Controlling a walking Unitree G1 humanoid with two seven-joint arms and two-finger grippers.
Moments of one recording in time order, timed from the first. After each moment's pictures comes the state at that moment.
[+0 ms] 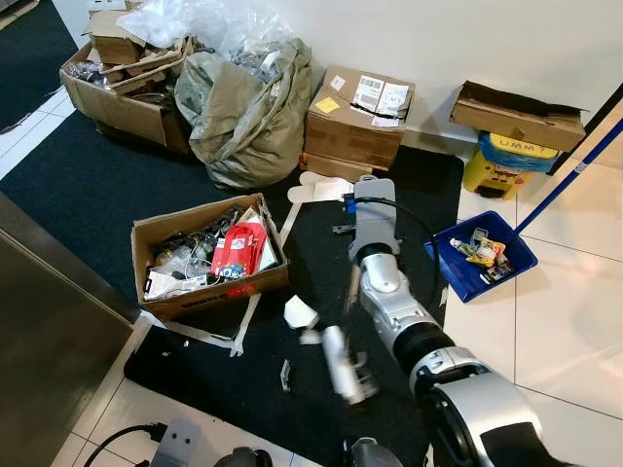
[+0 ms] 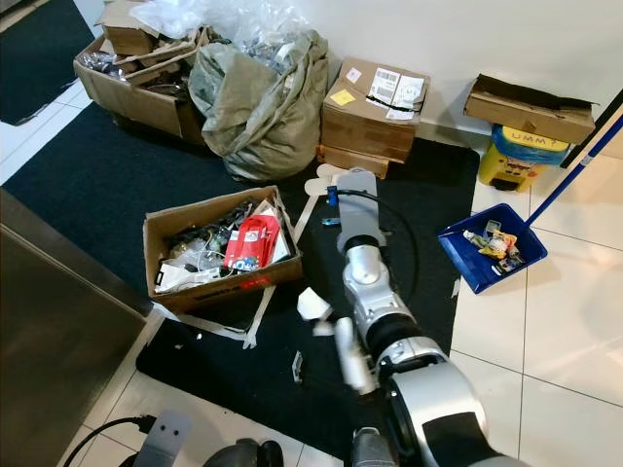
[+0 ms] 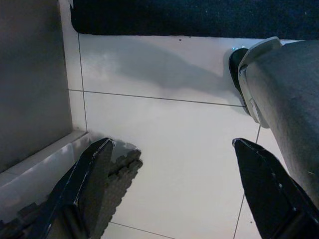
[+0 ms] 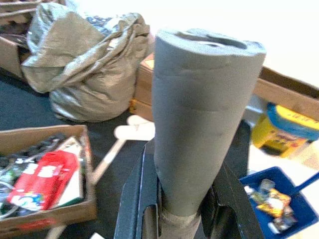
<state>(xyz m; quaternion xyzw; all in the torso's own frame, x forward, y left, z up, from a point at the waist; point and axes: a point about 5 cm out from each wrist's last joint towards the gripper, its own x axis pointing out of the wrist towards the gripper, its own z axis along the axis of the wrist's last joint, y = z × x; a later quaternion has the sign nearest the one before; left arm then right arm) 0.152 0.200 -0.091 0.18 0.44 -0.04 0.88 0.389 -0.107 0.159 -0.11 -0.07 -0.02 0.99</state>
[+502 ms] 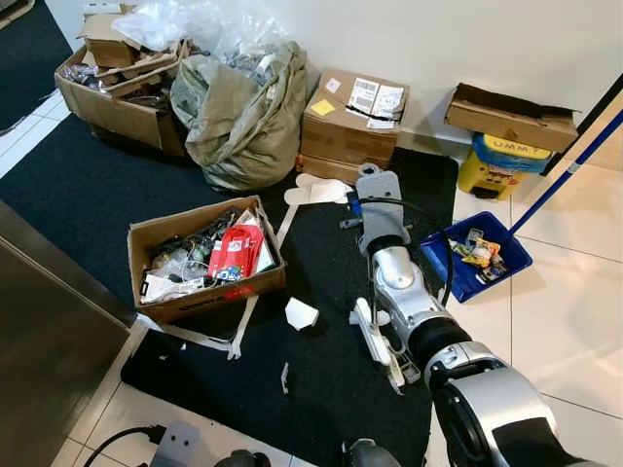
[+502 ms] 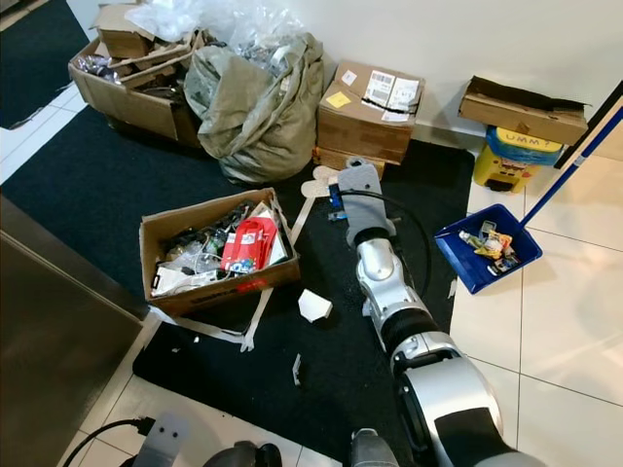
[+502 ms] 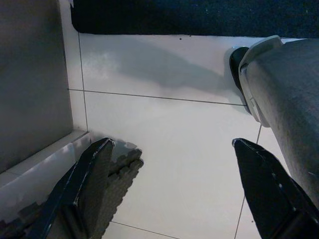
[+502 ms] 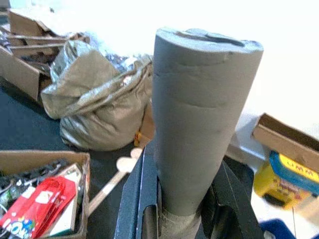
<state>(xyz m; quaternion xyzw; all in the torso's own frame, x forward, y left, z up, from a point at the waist) 0.150 0.200 -0.092 0.18 0.44 -0.04 0.88 0.390 -0.109 0.180 -0.15 -0.15 0.03 0.98</state>
